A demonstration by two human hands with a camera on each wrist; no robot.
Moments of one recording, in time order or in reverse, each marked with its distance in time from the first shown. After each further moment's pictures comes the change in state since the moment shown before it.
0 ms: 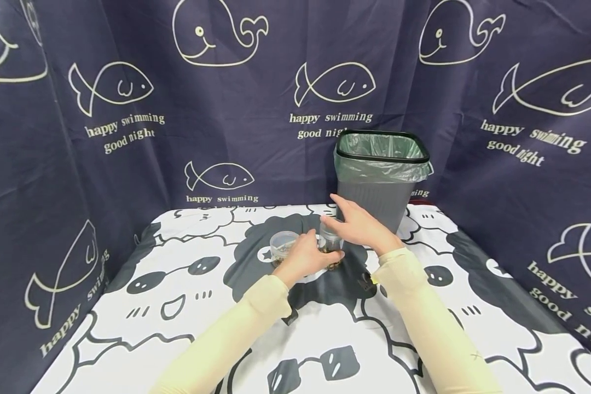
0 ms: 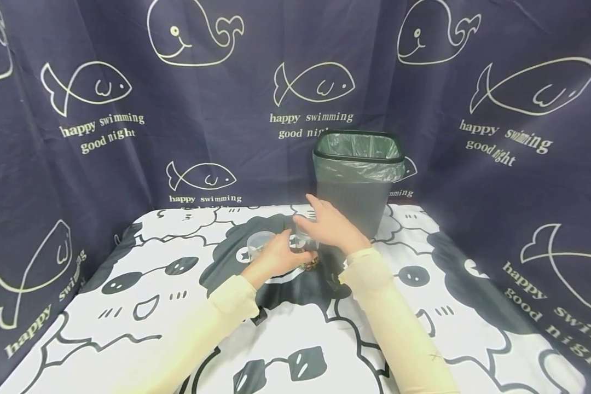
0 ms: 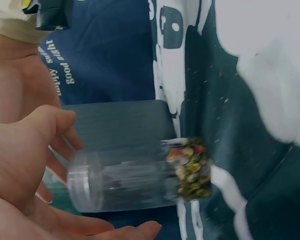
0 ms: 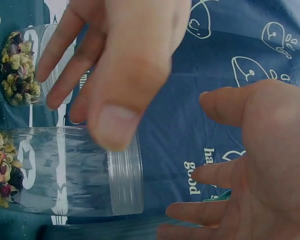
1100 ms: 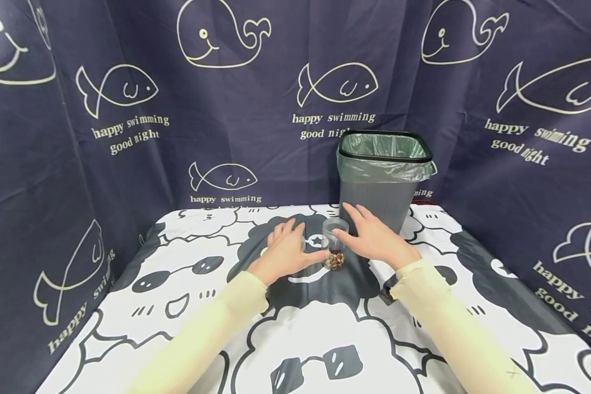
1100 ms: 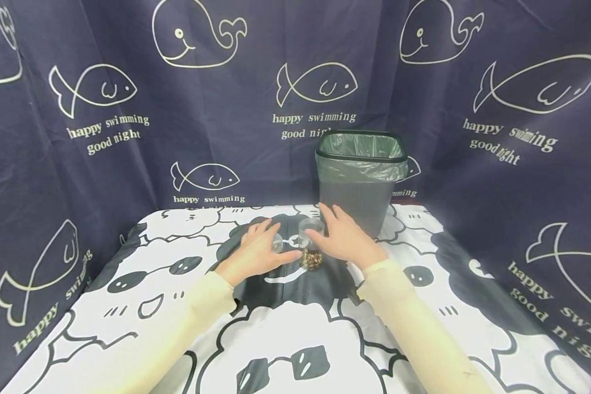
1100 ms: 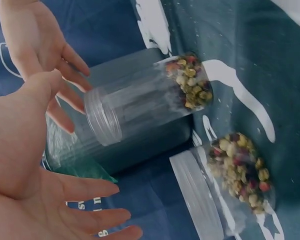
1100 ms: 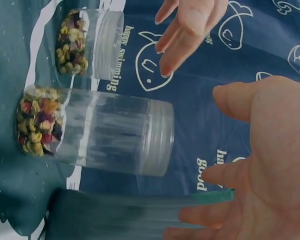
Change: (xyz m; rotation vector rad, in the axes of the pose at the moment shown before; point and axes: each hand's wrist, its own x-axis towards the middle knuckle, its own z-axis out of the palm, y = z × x) left_hand -0.016 -0.023 -0.040 0.307 0.042 0.106; right_hand -0.035 0.009 0.004 -0.125 0.017 0.034
